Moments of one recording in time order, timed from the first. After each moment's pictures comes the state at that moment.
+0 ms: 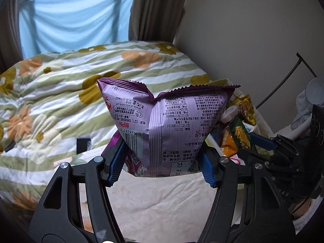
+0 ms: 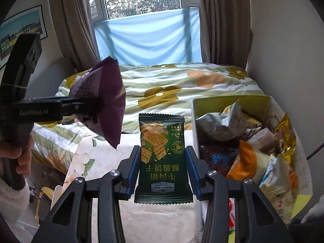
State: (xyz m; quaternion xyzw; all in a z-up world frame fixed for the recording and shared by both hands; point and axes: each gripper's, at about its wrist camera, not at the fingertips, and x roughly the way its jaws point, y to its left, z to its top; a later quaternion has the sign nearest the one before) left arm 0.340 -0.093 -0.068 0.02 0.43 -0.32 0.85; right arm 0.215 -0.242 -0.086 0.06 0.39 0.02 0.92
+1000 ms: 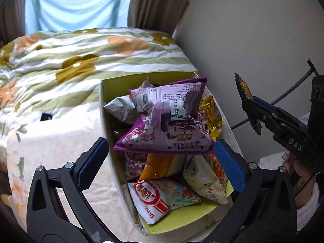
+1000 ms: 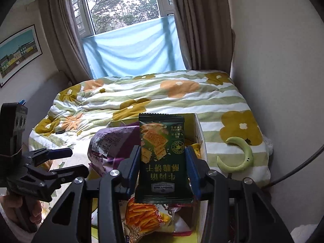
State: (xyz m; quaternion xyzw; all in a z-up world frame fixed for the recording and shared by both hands) left arm 0.271 -0.294 -0.095 -0.04 0.47 -0.26 0.84; right arm 0.206 -0.467 -0.058 0.08 0.38 0.04 0.92
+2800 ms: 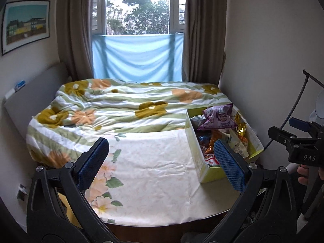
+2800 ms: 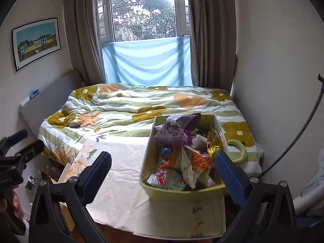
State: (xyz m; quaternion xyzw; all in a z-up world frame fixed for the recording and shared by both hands) left arm 0.020 -0.102 0.045 0.01 0.28 -0.07 0.96; right arm 0.036 -0.338 0.029 0.03 0.33 0.03 0.94
